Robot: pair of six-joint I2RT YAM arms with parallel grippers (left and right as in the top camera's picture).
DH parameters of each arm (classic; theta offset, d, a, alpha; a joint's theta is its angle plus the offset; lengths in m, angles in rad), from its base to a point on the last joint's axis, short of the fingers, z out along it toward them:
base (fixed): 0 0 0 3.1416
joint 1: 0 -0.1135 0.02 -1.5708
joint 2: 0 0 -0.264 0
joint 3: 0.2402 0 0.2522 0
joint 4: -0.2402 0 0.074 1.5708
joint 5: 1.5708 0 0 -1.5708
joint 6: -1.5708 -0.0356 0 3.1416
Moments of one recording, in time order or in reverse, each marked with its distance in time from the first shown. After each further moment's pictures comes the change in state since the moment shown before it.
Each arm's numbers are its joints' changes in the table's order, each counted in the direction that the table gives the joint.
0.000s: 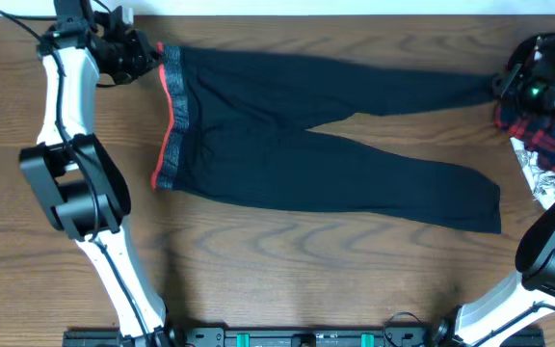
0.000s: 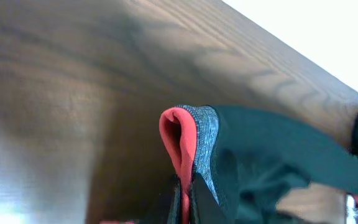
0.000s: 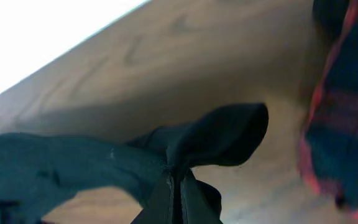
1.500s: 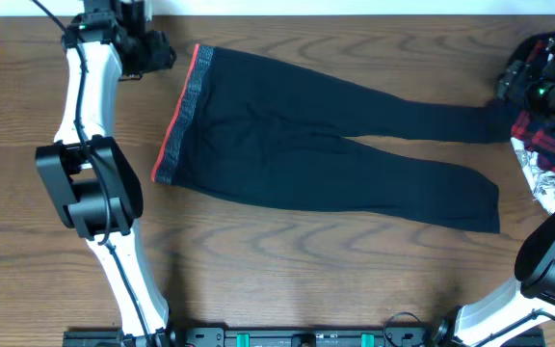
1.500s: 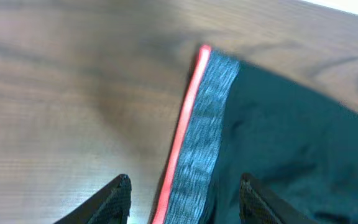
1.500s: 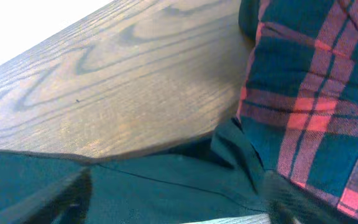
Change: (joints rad) left arm 0.086 0.016 0.000 0.001 -0.341 -0.131; right arm 0.000 0.045 0.004 -0.008 0.207 0.018
